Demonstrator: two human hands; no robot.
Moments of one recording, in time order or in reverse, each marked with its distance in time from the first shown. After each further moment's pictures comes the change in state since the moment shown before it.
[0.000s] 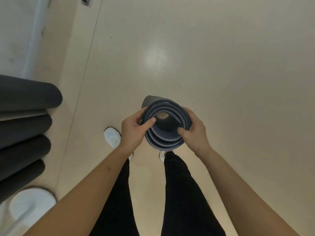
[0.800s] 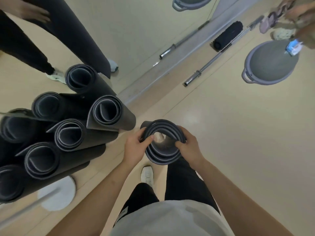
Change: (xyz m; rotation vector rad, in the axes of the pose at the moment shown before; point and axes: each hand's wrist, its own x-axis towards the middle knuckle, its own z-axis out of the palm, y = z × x) left_hand -0.063 0.155 -0.374 -0.172 0.537 0.013; right_hand -0.017 -0.400 0.242 -0.200 -0.440 -0.283
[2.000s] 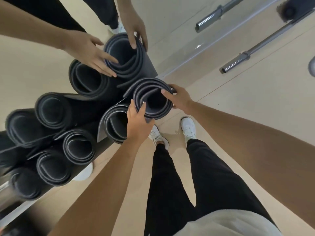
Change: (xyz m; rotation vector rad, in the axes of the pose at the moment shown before) left_hand 0.257 -0.025 -0.062 0.510 0.101 -0.239; right_hand 0.374 -0.077 0.129 -0.228 -0.340 0.136
